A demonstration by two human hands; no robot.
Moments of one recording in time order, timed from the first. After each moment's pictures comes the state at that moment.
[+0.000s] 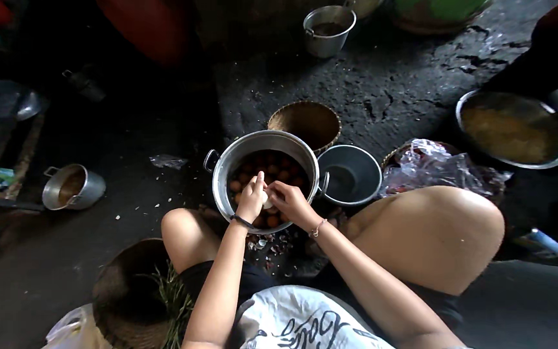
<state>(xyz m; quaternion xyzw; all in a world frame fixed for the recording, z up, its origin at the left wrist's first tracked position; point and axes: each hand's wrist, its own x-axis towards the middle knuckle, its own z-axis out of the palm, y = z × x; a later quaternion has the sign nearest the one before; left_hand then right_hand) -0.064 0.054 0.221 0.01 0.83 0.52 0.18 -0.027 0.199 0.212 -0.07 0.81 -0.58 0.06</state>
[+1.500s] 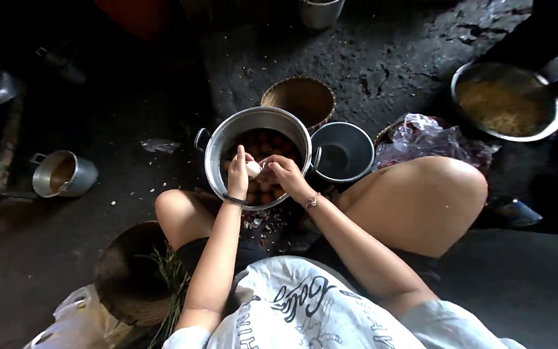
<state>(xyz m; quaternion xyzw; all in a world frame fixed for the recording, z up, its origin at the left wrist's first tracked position) -0.062 0.053 0.203 -0.01 0.75 0.65 0.07 -0.015 0.202 0.215 0.01 0.73 -0.68 0.09</state>
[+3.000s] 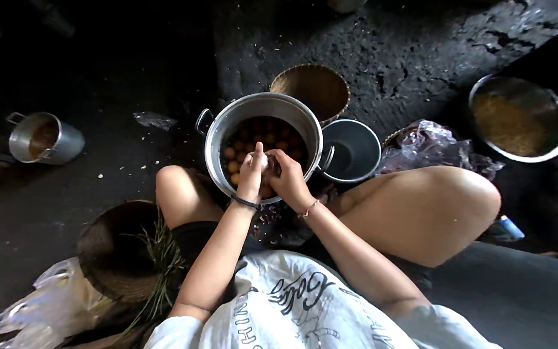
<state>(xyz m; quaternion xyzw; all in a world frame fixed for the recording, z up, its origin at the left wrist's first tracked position) -0.029 0.066 0.203 -0.15 0.66 0.71 0.17 -0.014 0.185 0.210 -0.06 0.86 -0.51 -0.04</state>
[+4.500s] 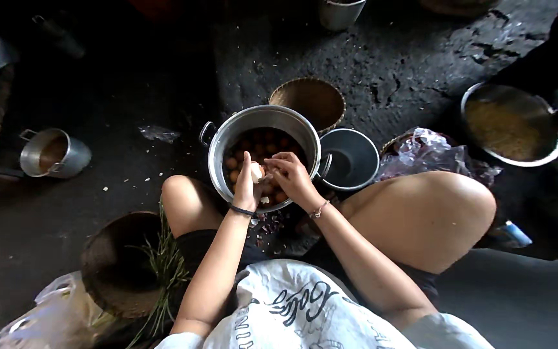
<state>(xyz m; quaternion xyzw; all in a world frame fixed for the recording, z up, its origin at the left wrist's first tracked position) -0.037 0.059 0.205 -0.17 0.54 0.81 0.16 -0.026 0.203 0.210 -0.07 0.86 -0.51 -0.01</state>
